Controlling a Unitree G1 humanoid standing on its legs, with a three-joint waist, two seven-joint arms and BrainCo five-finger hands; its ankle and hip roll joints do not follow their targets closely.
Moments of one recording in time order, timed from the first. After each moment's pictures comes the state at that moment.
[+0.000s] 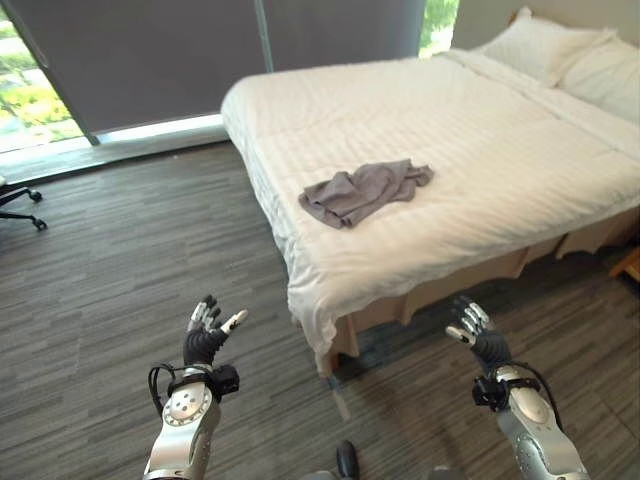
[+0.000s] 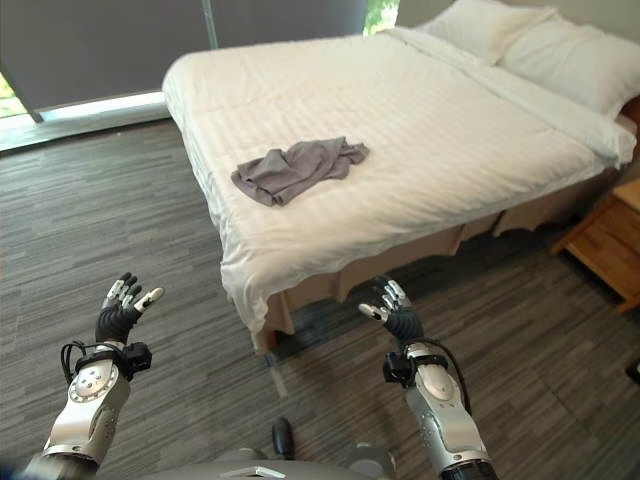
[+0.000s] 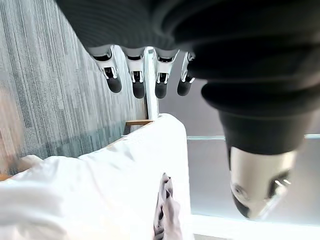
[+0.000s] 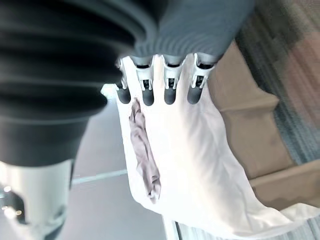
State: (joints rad) left arm 0.12 0.39 0.08 0.21 -0.37 -0.09 0.19; right arm 0.17 -0.31 0.14 0.06 0.43 -0.06 0.01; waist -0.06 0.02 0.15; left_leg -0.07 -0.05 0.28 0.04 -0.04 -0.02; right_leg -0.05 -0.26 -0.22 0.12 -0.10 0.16
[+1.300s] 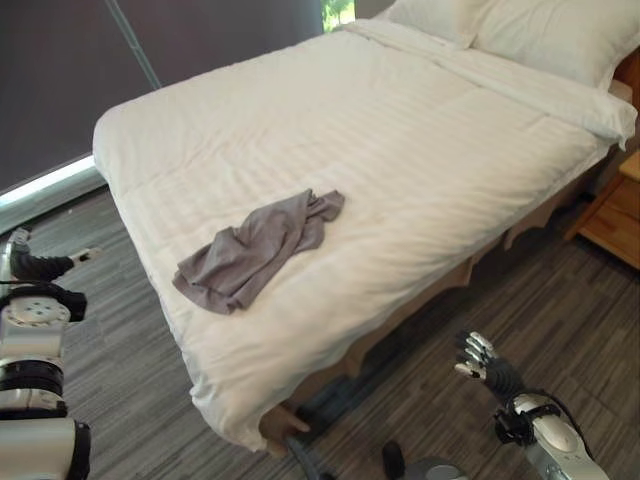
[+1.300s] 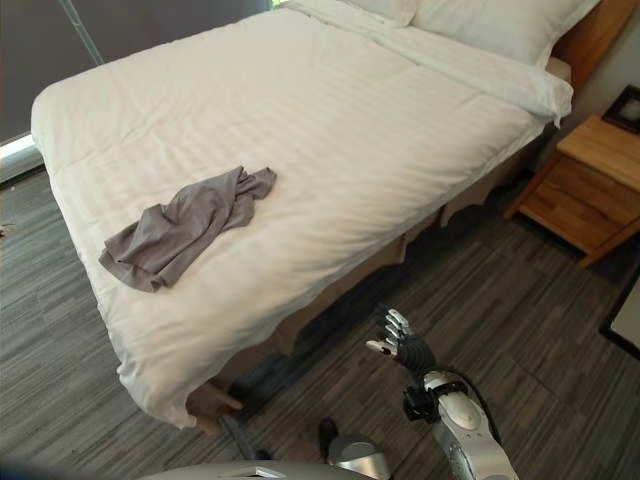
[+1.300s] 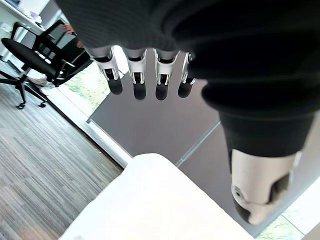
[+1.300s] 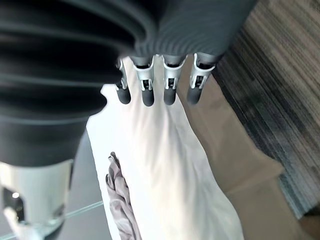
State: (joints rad) left arm -0.54 1.04 0.01 1.05 -0.17 -0.05 0.23; right arm 0.28 -0.43 0.16 0.05 0.44 -0.04 0.16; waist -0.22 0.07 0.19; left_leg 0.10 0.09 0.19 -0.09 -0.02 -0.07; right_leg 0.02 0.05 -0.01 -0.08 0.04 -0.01
